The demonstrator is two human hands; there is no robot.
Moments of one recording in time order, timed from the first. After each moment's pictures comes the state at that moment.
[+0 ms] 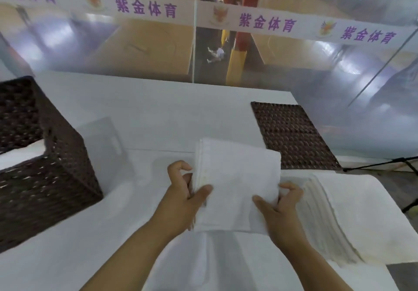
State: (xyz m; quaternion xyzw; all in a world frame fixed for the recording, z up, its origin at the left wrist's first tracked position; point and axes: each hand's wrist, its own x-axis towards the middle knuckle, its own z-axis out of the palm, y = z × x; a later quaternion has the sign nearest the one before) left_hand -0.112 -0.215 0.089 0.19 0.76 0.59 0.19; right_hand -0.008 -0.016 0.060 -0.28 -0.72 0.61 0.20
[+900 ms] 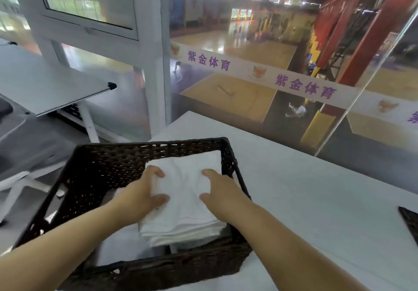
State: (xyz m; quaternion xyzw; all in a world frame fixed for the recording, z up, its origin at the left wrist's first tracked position) left_hand -0.315 -0.631 0.146 -0.02 0.93 0.36 0.10; right_hand -0.326 -0.423 0.176 0.10 -0.94 0.27 -0.17
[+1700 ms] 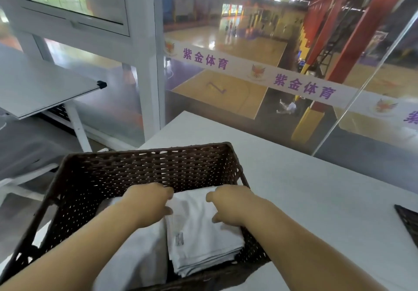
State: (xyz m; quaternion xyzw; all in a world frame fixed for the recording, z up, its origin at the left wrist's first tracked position) left_hand -0.362 -0.630 0.135 0.14 0.98 -0.03 0.13; right_hand -0.361 -0.422 0.167 0.25 -0.94 -0.07 -0.20
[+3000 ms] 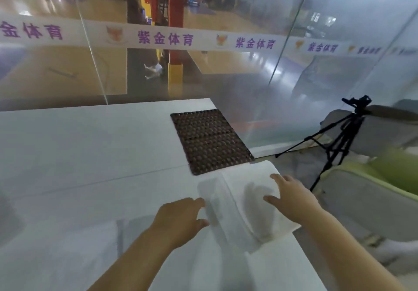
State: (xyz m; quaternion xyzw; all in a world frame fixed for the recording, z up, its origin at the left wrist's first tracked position) left_hand -0.051 -0.018 0.070 0.49 0.85 0.10 0.17; right_hand 0.115 0.212 0.107 -0.39 -0.91 0.06 -0.09
